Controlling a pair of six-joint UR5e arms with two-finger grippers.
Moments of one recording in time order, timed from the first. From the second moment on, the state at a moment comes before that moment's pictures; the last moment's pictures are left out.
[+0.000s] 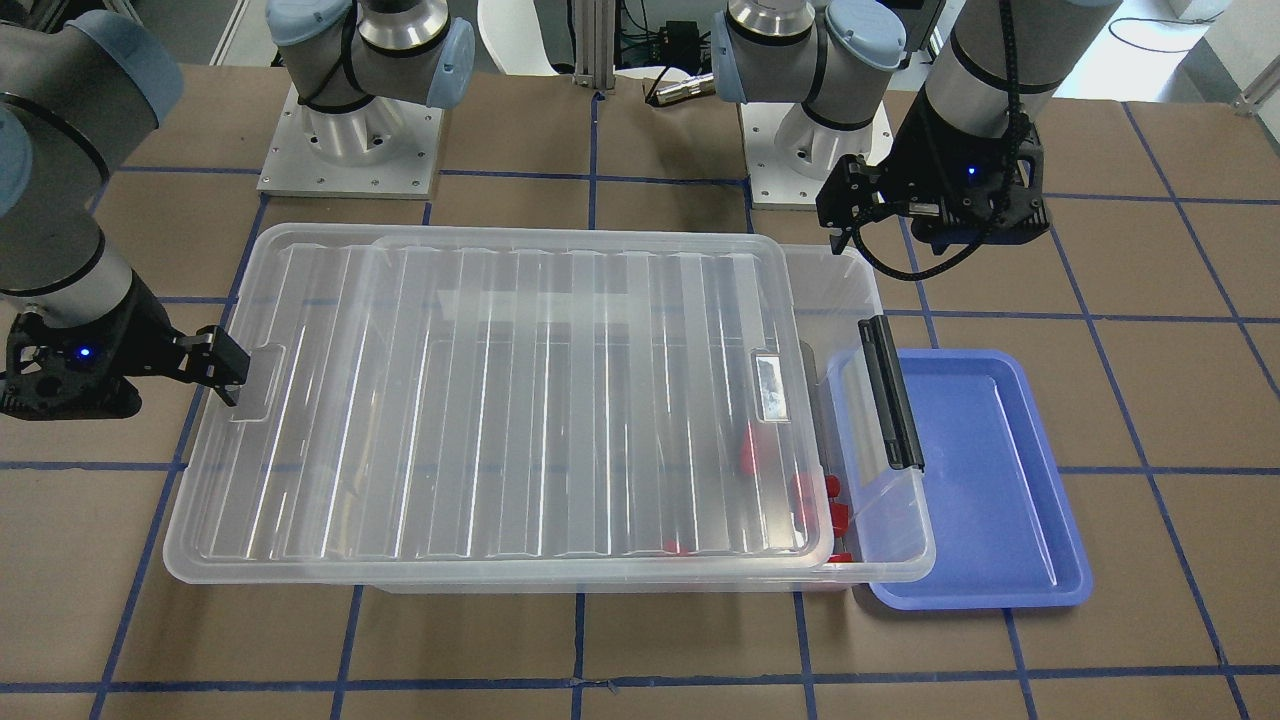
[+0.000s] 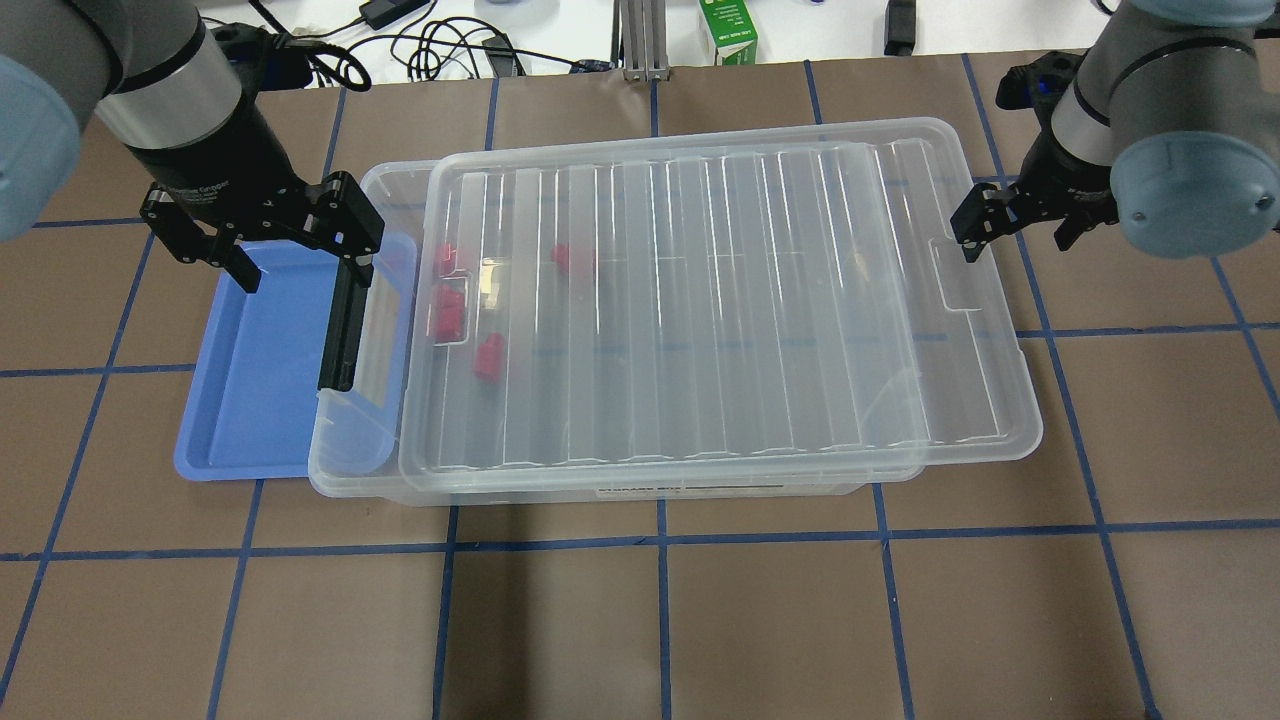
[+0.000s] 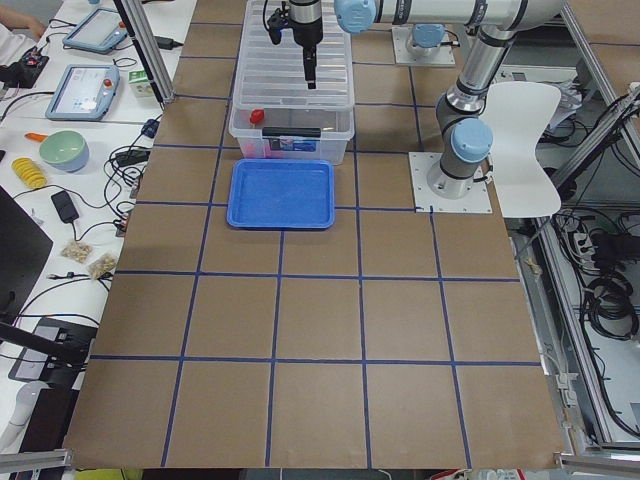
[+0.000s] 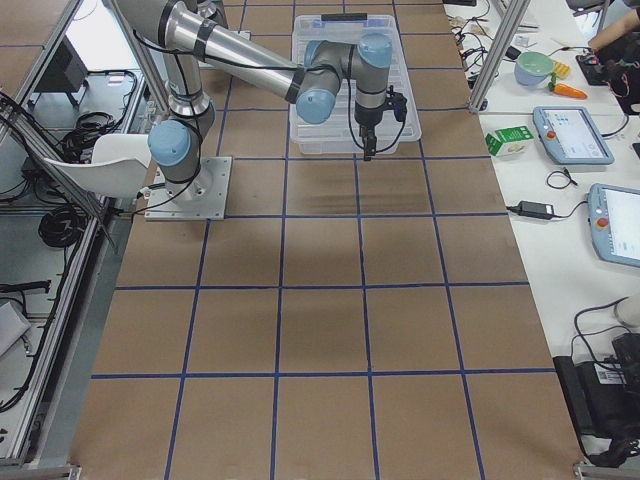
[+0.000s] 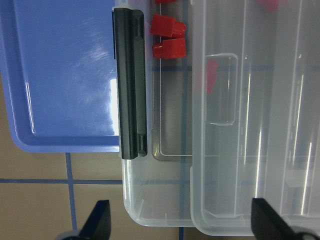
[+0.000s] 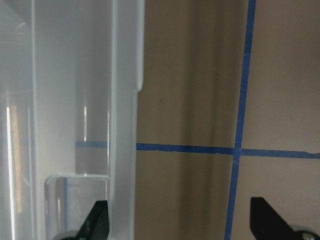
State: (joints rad) left arm -1.53 -1.56 -1.58 -1.66 1.59 0.03; right arm 1.32 -1.42 1.77 -1.98 -1.60 -0.32
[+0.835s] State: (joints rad) left arm -1.53 -1.57 -1.57 -1.65 1.58 0.02; right arm 1.18 -1.42 1.77 -1.97 -1.60 -0.44
